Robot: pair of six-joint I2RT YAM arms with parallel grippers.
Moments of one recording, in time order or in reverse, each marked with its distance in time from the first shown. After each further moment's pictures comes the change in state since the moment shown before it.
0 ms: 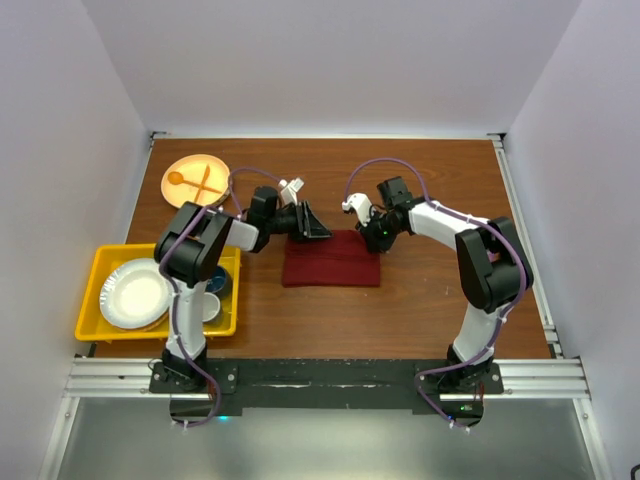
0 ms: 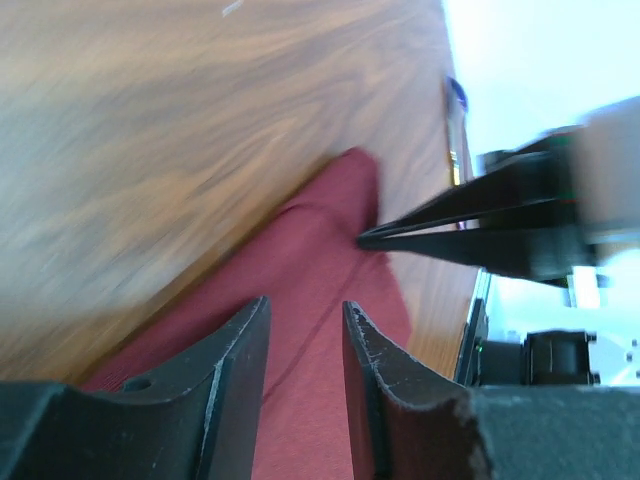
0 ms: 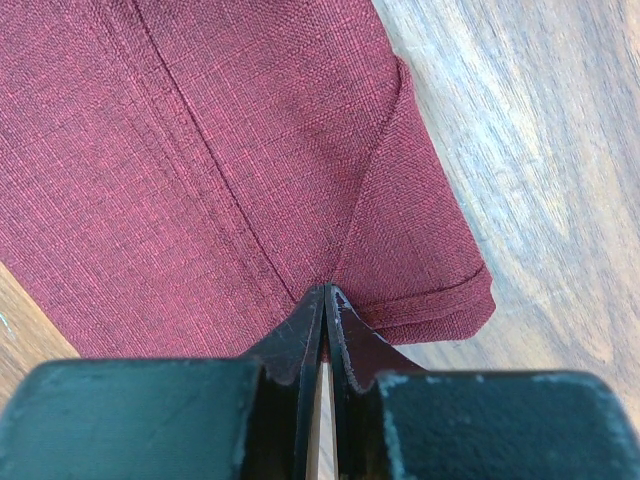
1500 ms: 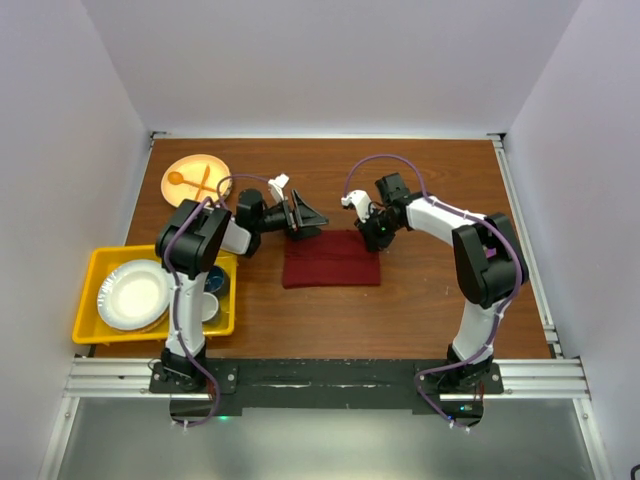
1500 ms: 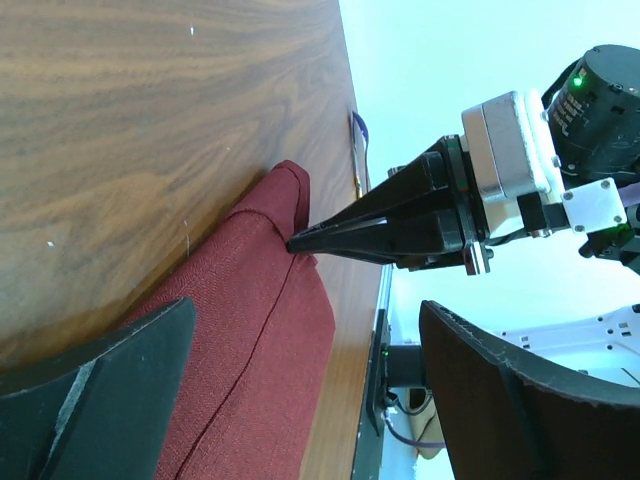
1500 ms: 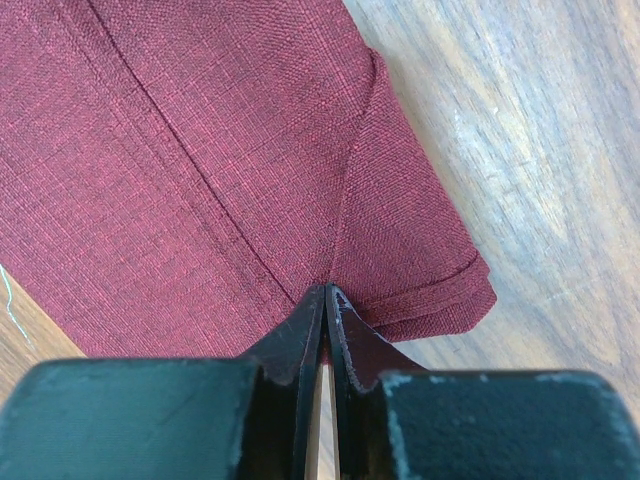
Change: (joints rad) left arm 0.079 0.093 -0.079 0.412 0.124 -0.342; right arm -0.002 0.039 0.058 -0.045 0.002 0.055
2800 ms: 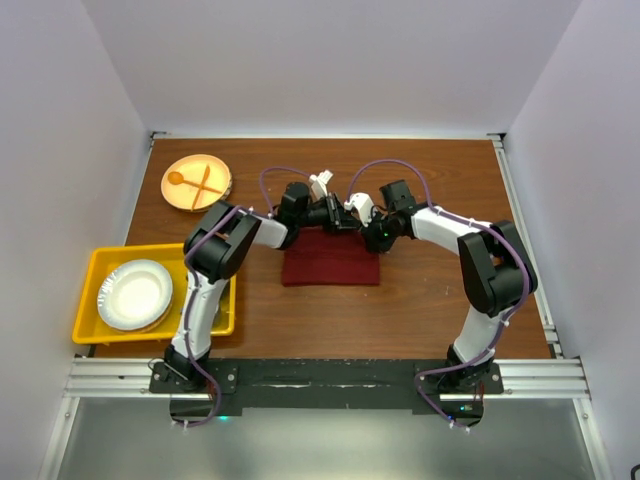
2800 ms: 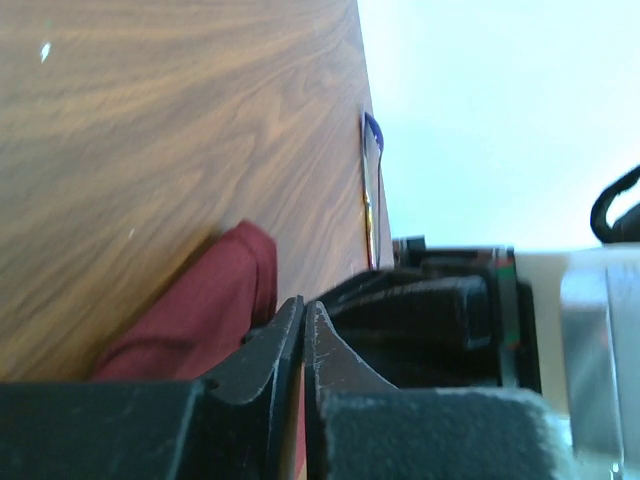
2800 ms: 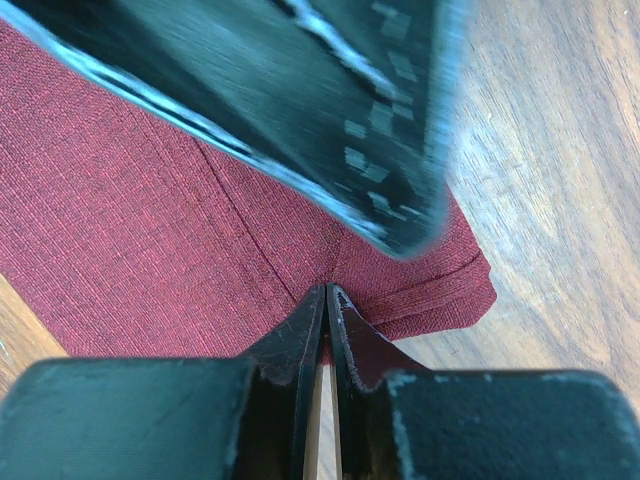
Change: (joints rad) left arm -0.225 0.073 0.262 -0.227 -0.182 -0.001; right arm -0.001 -0.073 -0.123 0.151 -0.013 -0.012
